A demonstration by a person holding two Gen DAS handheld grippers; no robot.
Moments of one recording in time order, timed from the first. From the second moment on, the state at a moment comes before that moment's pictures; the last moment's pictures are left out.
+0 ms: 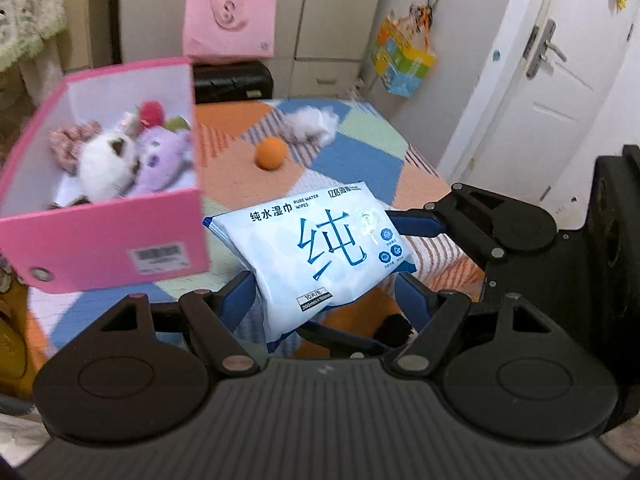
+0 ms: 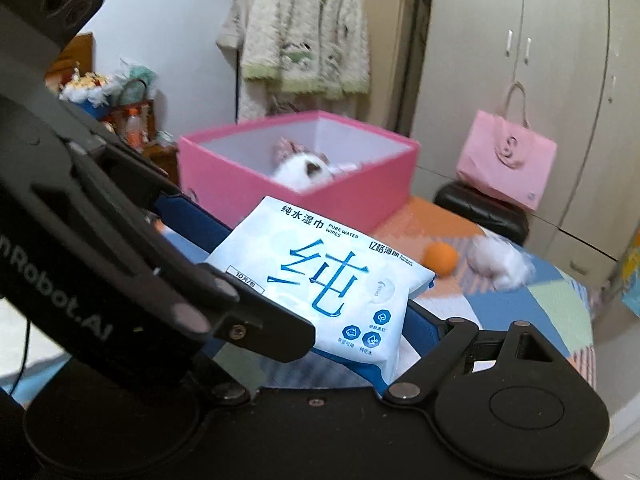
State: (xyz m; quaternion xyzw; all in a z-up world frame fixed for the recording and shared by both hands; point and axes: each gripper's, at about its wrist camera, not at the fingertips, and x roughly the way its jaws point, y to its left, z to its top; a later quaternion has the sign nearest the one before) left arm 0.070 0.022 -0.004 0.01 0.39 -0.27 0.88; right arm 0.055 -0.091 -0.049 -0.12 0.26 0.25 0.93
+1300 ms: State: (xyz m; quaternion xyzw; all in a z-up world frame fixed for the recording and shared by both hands) left arm 0.217 0.152 0.004 -0.10 0.37 -0.21 0.90; right arm 0.219 -0.002 -0.014 -0.08 0.29 0.32 0.90
